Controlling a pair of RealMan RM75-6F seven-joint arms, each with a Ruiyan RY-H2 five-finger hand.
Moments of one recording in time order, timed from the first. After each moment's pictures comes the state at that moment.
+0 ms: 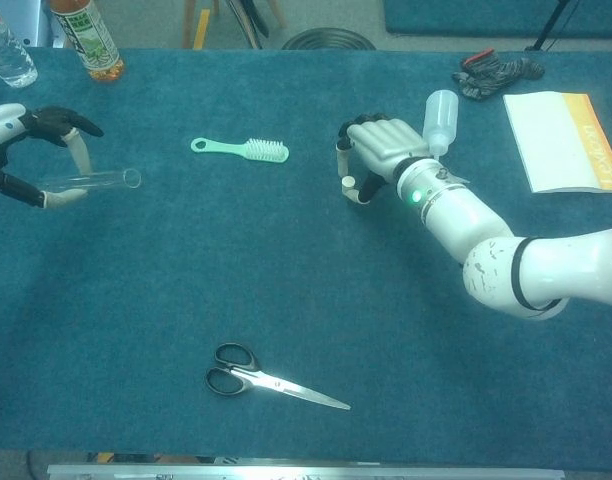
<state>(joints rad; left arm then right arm) -0.46 -1.13 -0.05 -1.69 1.39 1.00 -0.30 0.88 -1.86 0.23 -1.26 -0.76 0.94 -0.66</state>
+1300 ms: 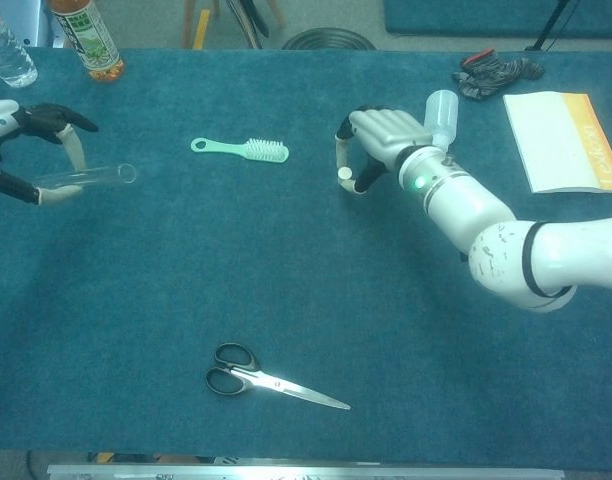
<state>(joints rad) -0.46 -1.12 -0.05 -1.70 1.38 0.99 -0.32 0.88 -1.80 0.27 -1.35 -0.72 0.94 -0.60</state>
